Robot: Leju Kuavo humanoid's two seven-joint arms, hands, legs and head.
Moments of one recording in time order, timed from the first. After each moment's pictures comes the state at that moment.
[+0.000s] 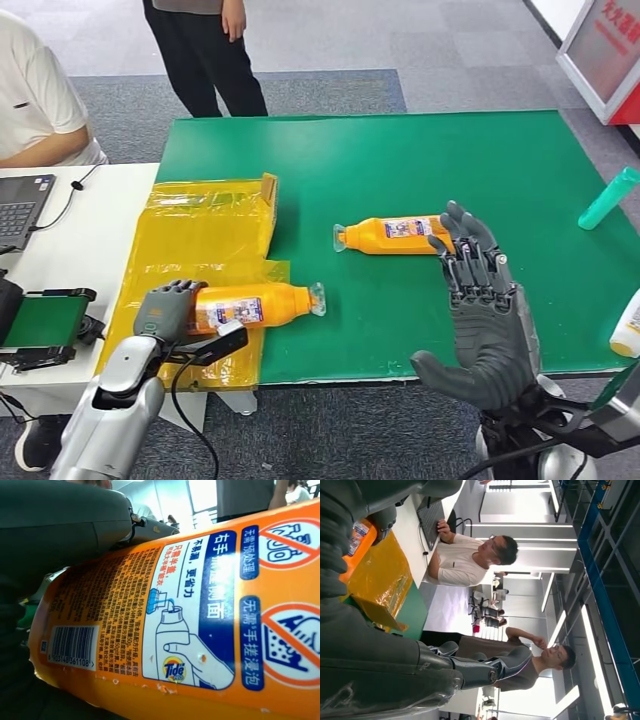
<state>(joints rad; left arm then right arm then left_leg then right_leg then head) -0.19 -0.04 -0.10 -1.18 -1.55 0.03 -0.04 0.10 0.17 0.17 -2.13 -0.20 0.33 -0.19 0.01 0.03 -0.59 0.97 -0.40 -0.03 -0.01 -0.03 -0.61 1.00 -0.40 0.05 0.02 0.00</state>
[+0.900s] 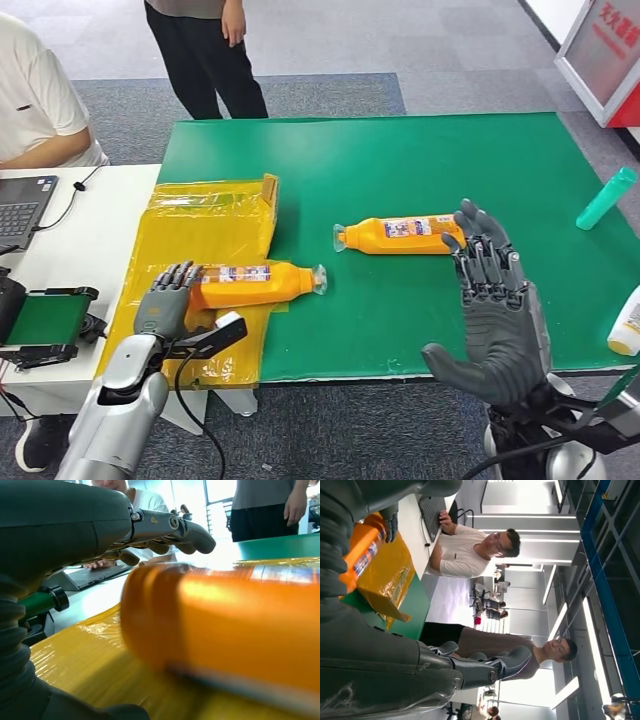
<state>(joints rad) -0.22 -0.09 -0.03 -1.11 -1.55 0.05 -0.04 0.10 0.17 0.12 -2.13 -0.20 0.33 -0.19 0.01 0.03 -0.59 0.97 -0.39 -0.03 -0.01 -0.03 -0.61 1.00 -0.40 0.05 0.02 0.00</state>
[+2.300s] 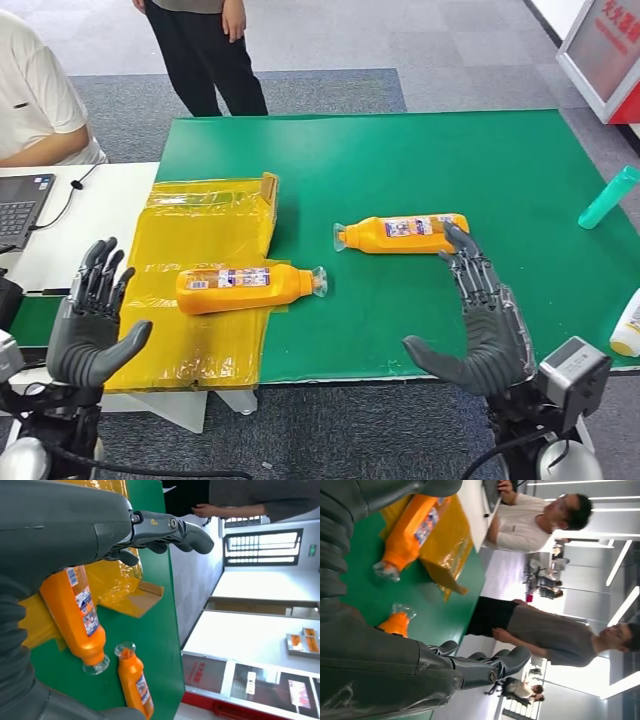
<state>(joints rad) 0.19 -0.18 0.08 -1.97 0.08 -0.38 -0.12 0.12 0.15 0.07 -2.08 0.01 0.29 -0.13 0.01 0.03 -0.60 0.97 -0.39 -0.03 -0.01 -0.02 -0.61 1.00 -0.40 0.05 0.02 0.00</state>
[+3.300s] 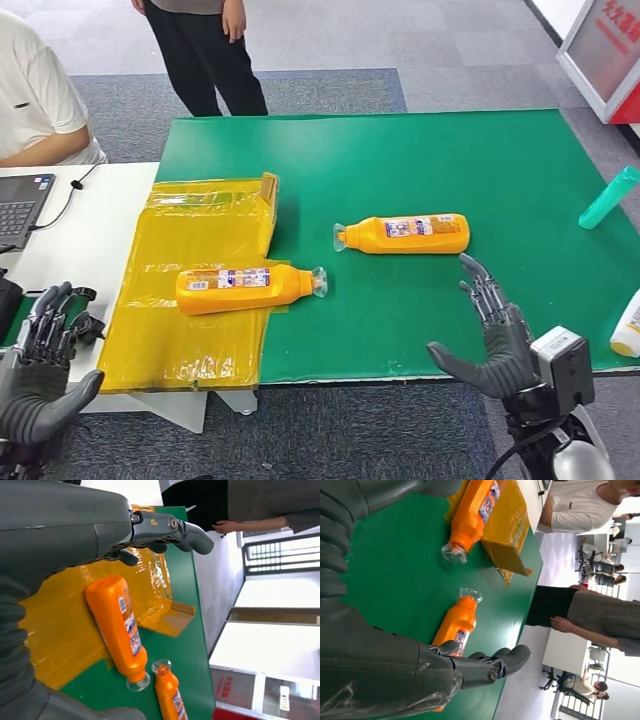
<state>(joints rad) 0.32 -0.20 0.33 -2.05 0.09 -0.57 -0.13 0.16 0.10 -0.07 -1.93 -0.01 0.33 -0.12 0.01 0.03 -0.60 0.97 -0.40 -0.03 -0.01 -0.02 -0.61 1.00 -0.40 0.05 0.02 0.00</state>
